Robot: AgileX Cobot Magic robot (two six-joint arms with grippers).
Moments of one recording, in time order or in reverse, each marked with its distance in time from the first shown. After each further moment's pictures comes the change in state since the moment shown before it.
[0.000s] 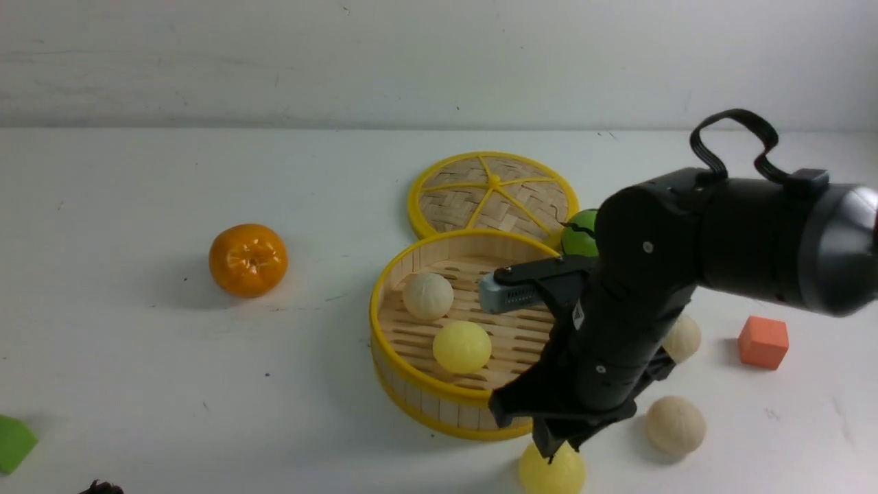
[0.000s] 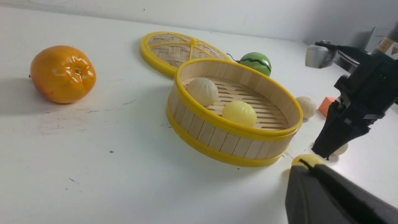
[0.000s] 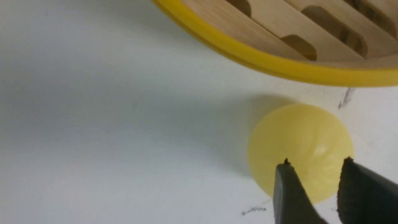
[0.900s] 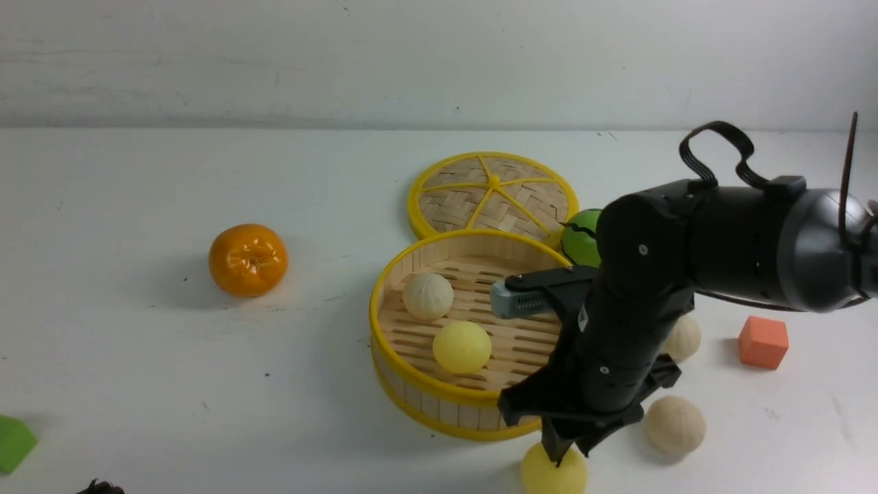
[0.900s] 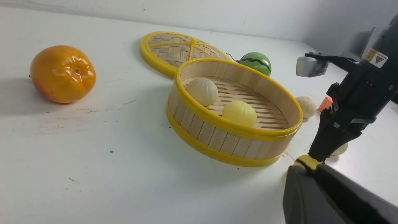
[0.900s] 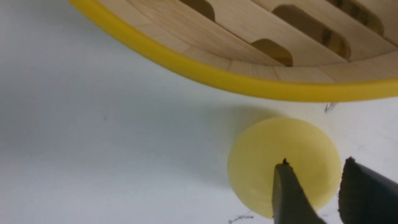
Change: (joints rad) right arm -0.037 0.030 -0.003 0.015 0.015 0.000; left arm 0.000 0.000 0.000 0.000 0.000 0.000
